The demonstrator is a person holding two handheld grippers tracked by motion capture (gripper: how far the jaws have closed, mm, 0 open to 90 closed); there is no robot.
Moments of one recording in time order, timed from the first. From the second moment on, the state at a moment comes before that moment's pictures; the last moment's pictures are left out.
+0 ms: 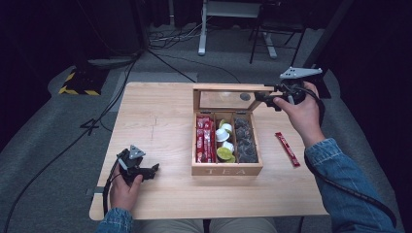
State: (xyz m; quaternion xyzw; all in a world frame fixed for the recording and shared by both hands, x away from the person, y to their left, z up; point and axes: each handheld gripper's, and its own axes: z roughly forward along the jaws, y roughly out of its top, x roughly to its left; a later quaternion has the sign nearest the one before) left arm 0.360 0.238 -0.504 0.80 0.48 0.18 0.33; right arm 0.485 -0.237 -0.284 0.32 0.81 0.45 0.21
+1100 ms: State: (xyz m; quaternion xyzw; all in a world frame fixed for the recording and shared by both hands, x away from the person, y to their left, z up) left arm 0.360 0.238 -0.504 0.80 0.48 0.18 0.32; right arm 0.415 -0.233 -0.321 0.28 0.85 0.39 0.23
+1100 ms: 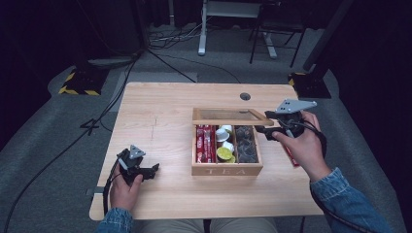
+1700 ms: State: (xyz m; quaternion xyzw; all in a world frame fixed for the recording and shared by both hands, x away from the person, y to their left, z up) left arm 0.360 0.238 -0.504 0.80 0.48 0.18 0.32; right arm 0.388 -0.231 -0.355 0.27 0.86 0.36 0.24
